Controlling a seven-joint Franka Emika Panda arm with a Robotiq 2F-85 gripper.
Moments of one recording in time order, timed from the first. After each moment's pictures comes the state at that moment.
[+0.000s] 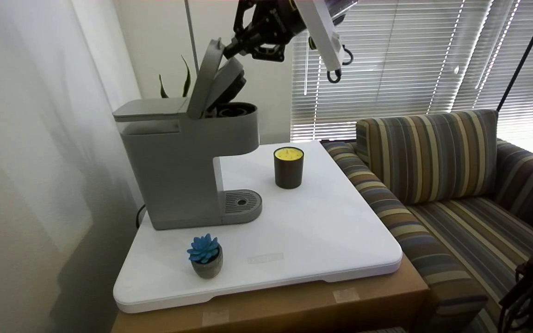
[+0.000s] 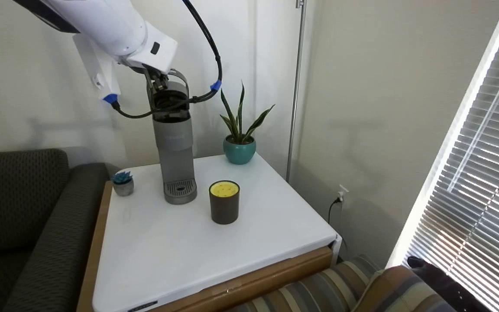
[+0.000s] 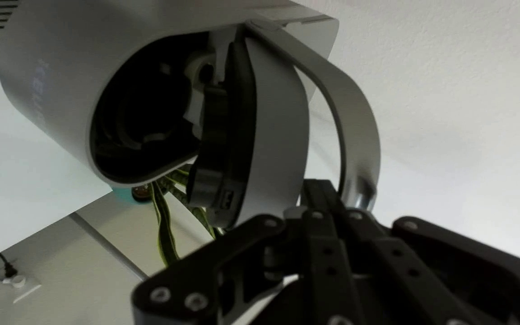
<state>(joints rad) 0.28 0.29 -0.02 -1.91 1.89 2.82 -0.95</state>
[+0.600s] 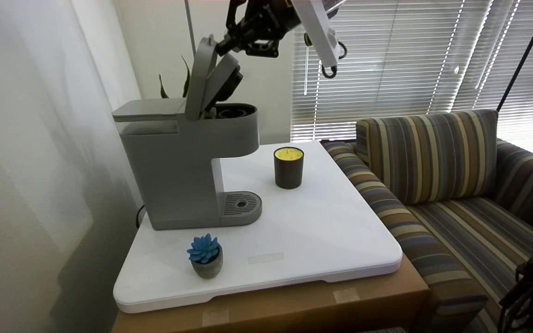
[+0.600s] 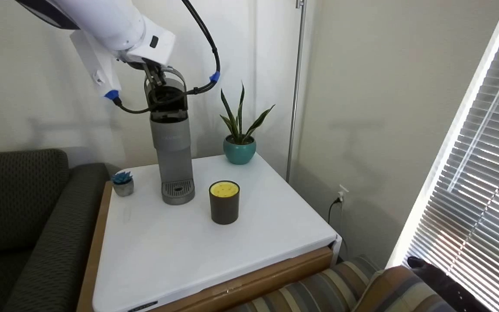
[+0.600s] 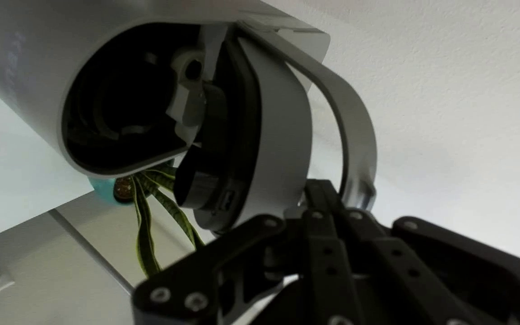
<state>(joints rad) 0.29 0.30 -0.02 -1.90 1.82 2.83 -0.95</state>
